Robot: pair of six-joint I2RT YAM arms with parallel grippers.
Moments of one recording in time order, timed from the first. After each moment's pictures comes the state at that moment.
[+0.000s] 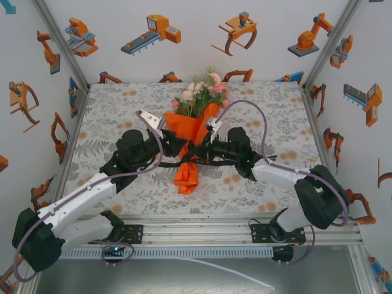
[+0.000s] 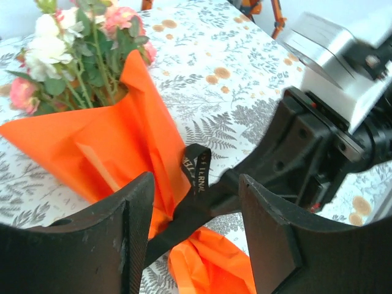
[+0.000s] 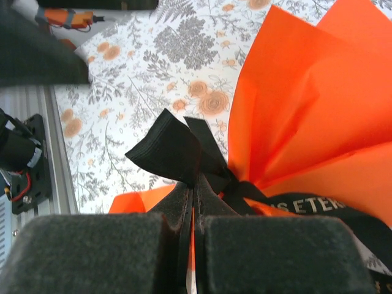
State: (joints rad) left arm -0.70 1.02 0.70 0.21 0.07 -0.23; right arm 0.68 1.43 0.67 0.55 -0.52 0.20
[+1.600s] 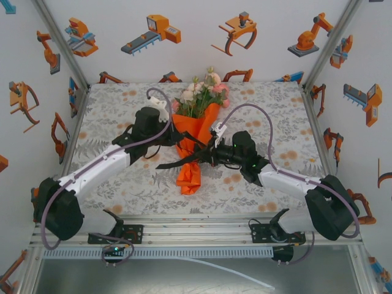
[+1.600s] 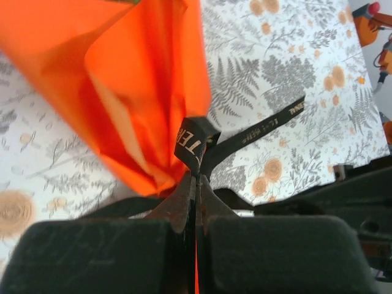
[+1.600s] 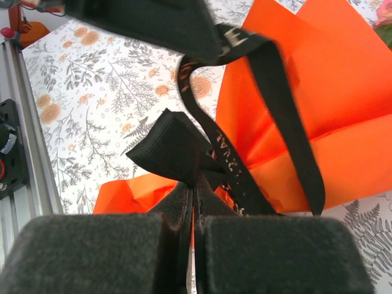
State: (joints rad) left arm -0.64 1.32 0.96 -0.16 0.11 -0.49; right arm 0.68 1.33 0.62 0.47 -0.45 0.12
